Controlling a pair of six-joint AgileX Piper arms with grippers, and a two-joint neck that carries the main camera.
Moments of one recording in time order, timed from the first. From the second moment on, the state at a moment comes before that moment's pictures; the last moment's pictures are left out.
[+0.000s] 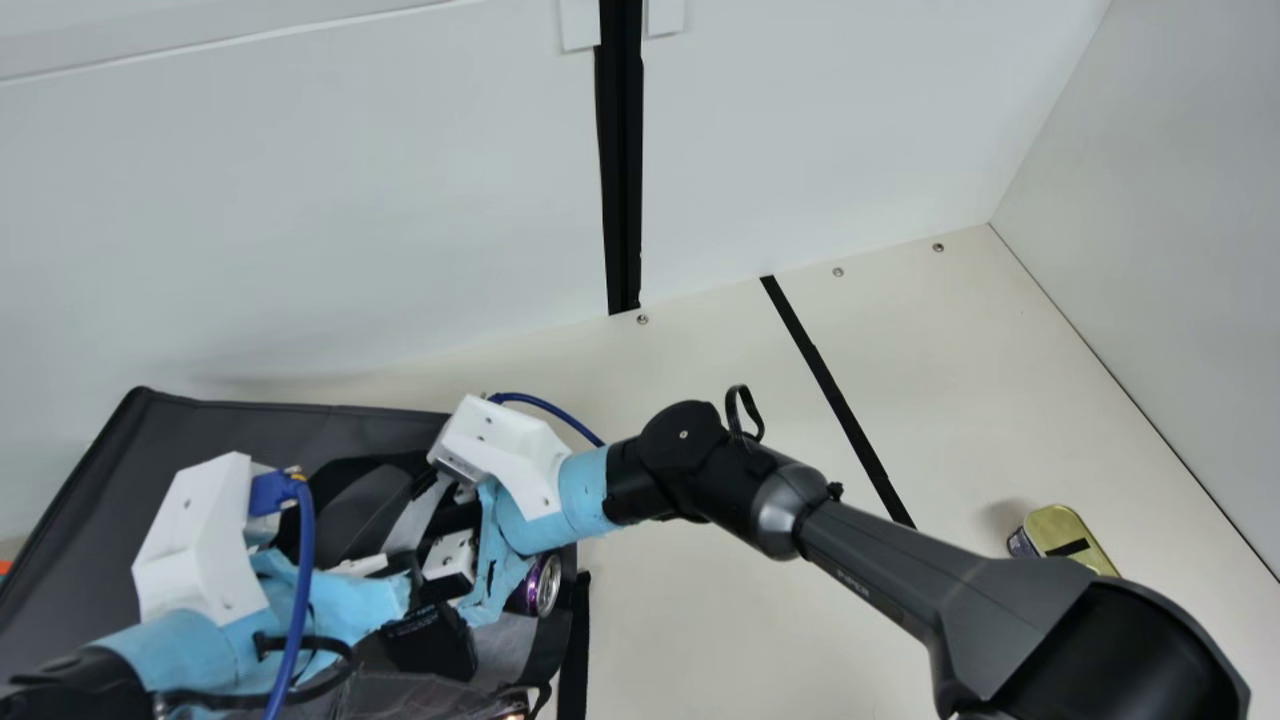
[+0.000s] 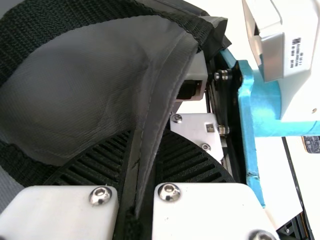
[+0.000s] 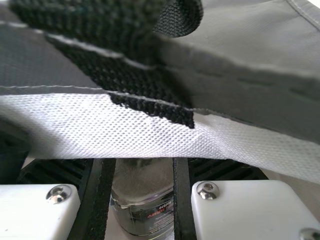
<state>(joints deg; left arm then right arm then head) -29.9 80.7 -67.8 -20.9 44.5 -11.4 22.9 106.6 -71.3 77.2 45.2 -84.1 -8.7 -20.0</state>
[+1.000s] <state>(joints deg) -29.9 80.7 -67.8 -21.1 45.0 -11.4 22.0 106.3 -72.2 72.8 46.2 -82.9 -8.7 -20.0</state>
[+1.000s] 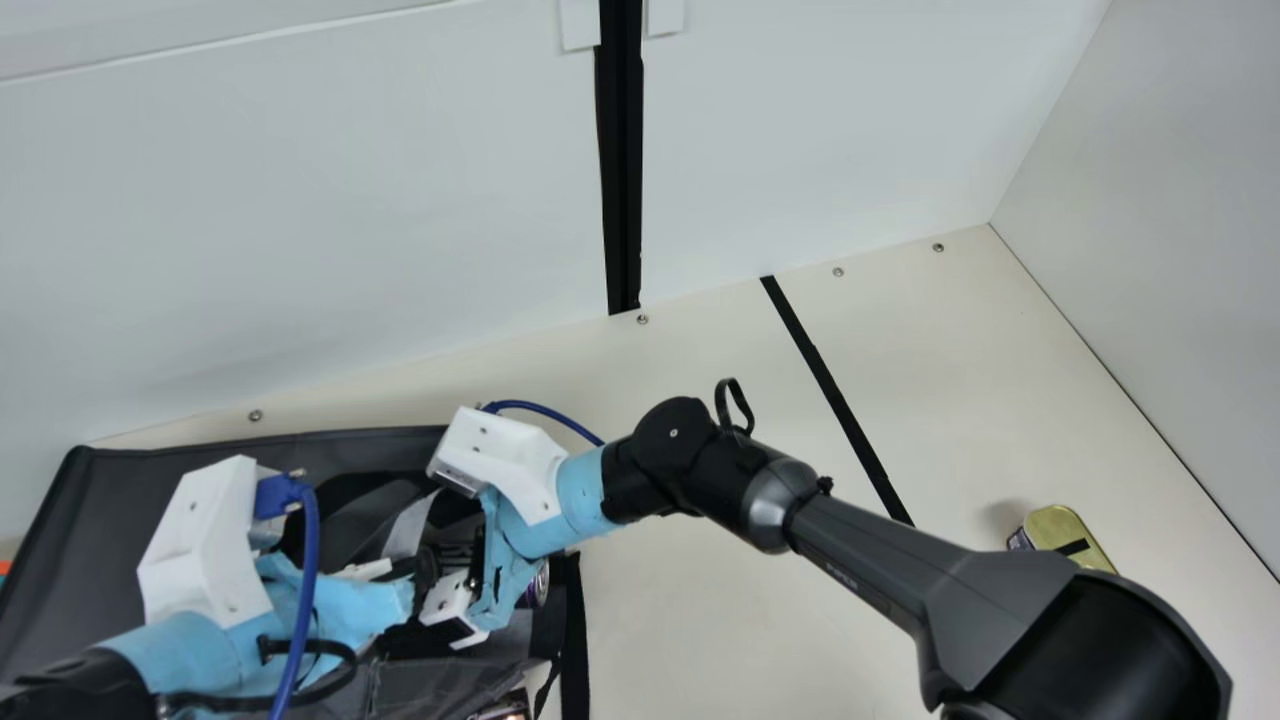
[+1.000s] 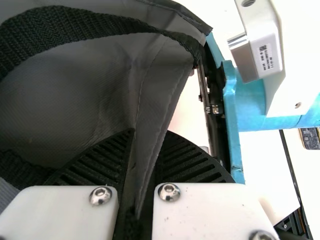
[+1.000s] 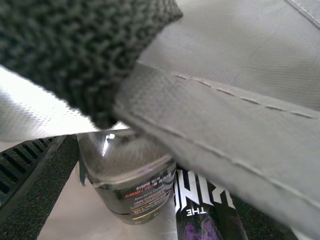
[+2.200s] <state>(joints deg) -29.9 80.7 -67.8 -21.1 45.0 -11.4 12.2 94.4 -65.2 69.2 56.6 -81.3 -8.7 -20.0</state>
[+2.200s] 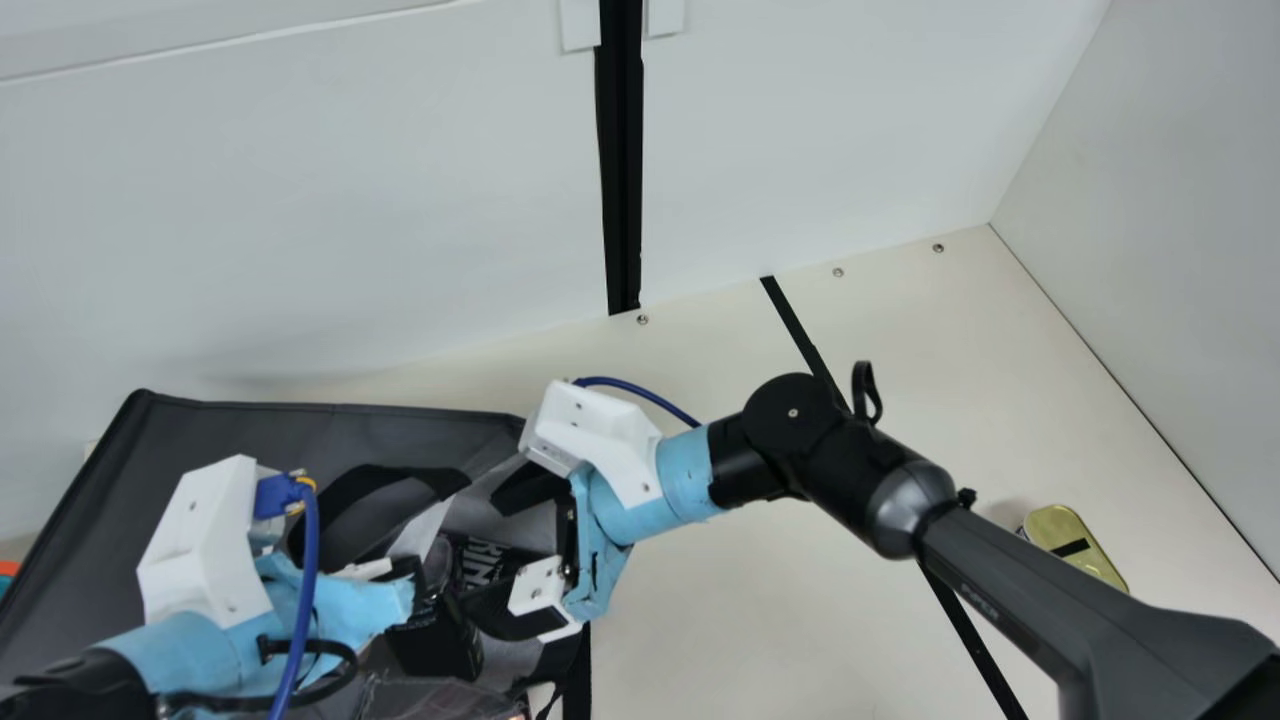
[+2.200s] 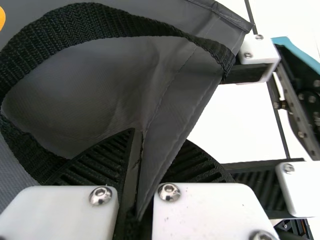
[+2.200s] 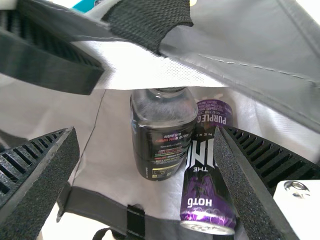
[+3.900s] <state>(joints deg) -29.9 80.7 -67.8 -21.1 45.0 -11.4 -0.7 58.1 -49.9 45.6 44.9 -53.7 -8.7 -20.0</state>
